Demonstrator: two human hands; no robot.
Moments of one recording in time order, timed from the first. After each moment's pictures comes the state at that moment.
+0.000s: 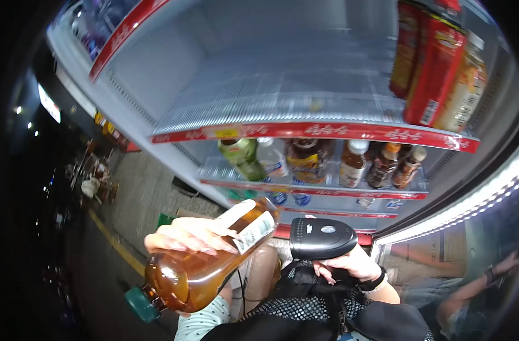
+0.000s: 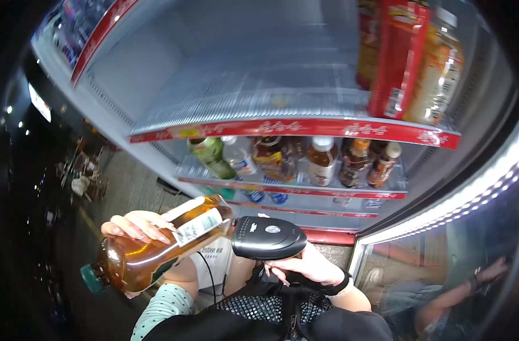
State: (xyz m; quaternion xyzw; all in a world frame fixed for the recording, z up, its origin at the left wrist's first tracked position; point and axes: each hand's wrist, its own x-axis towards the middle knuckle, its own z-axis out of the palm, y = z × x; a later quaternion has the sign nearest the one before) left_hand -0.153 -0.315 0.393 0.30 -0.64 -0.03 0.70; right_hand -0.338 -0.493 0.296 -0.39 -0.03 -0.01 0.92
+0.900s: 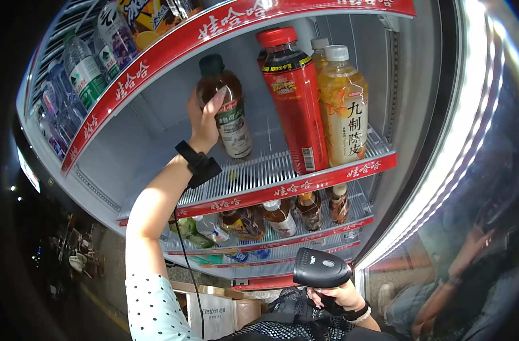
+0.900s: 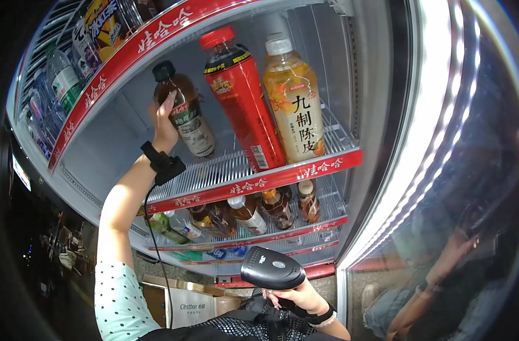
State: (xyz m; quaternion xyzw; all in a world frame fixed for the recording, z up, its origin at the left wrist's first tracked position) left_hand -0.104 -0.623 0.494 0.42 -0.64 0.02 0.65; right_hand -0.419 -0.546 0.259 -0.34 -0.04 -0.22 0.91
